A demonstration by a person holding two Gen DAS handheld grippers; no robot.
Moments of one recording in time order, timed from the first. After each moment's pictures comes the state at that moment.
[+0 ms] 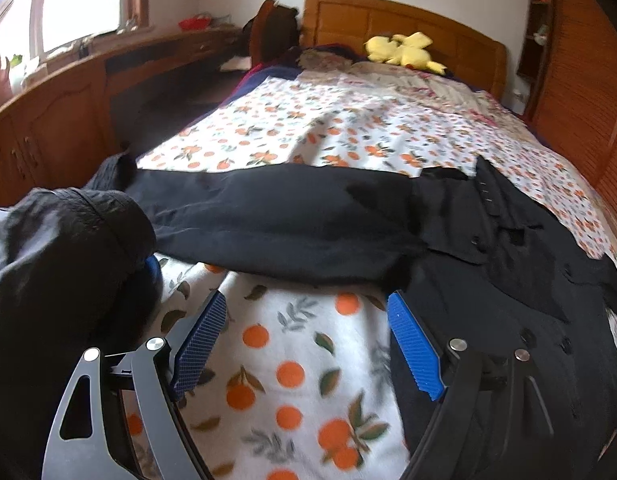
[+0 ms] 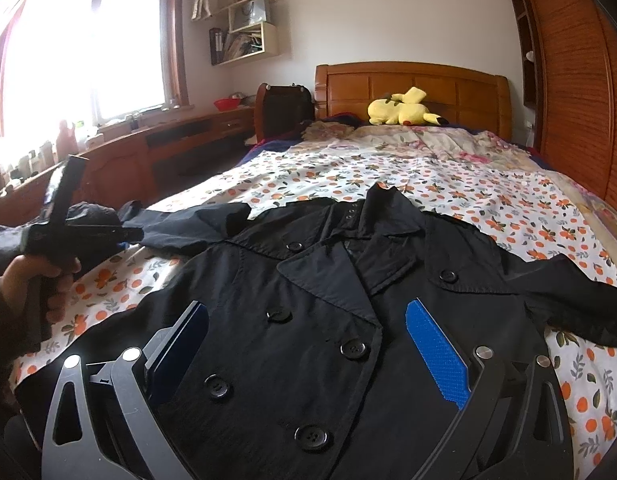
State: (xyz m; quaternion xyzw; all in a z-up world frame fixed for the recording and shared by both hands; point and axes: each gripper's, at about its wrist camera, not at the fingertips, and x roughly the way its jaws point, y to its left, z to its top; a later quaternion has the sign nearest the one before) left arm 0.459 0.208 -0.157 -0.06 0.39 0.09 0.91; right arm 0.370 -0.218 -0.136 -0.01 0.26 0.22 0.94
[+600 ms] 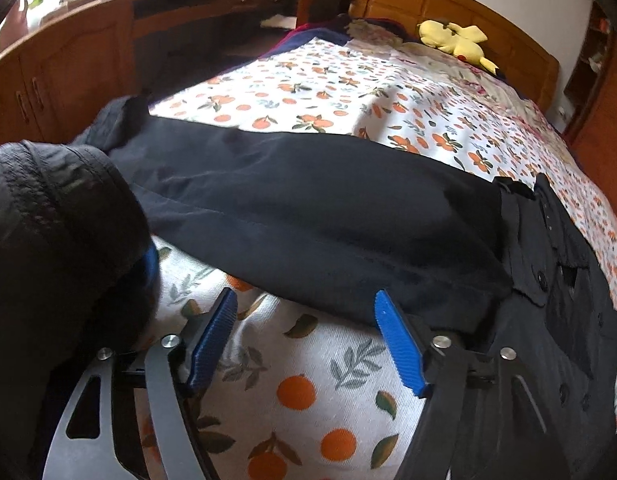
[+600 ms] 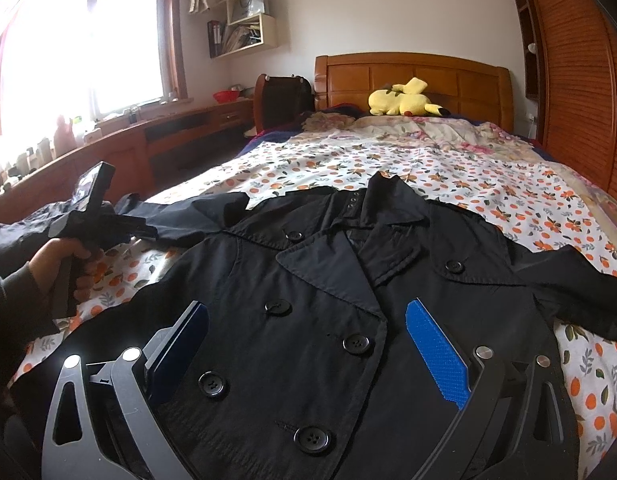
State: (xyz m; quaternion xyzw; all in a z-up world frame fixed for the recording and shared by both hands) left arm 0.518 0.264 -0.202 -0.14 0.44 0.13 0.88; right arm 0.378 -0.214 -0.147 -0.01 0.27 0.22 0.94
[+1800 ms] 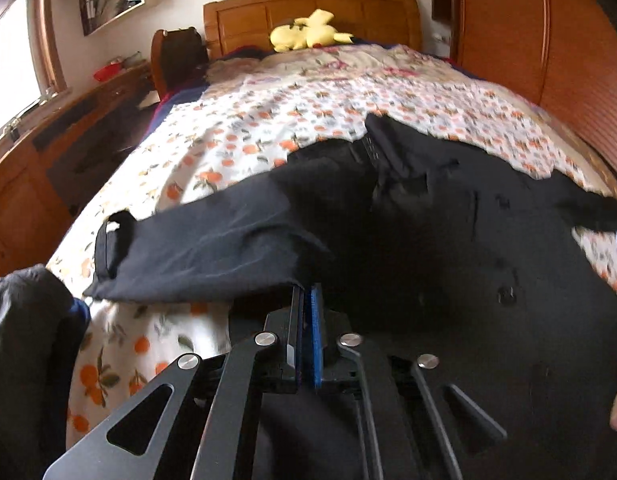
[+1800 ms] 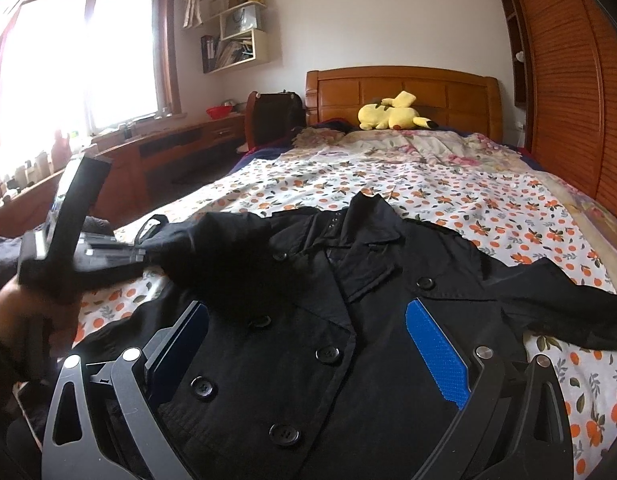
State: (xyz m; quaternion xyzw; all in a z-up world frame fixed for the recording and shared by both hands) left arm 0.447 0.058 -0.148 0.06 0.40 -0.02 0.92; right arm 0.370 -0.241 -0.124 -0.01 0.25 0.21 0.94
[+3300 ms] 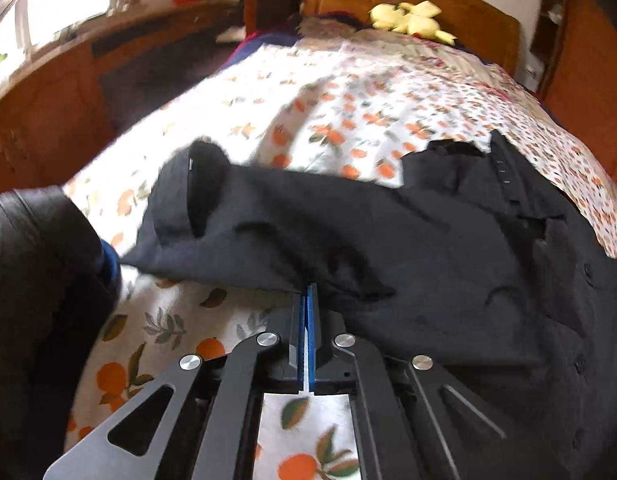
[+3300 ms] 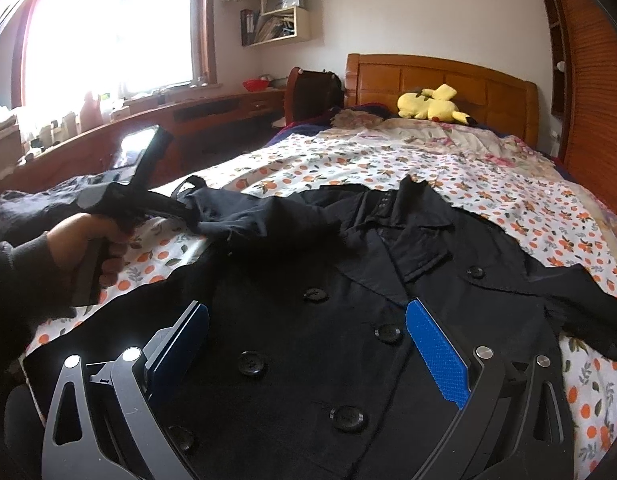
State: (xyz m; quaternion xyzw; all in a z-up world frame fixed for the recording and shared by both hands) left arm 0.500 0.177 -0.170 -0.05 0.43 0.09 0.90; right arm 0.348 -0.200 -0.136 -0.05 0.27 0.26 0.92
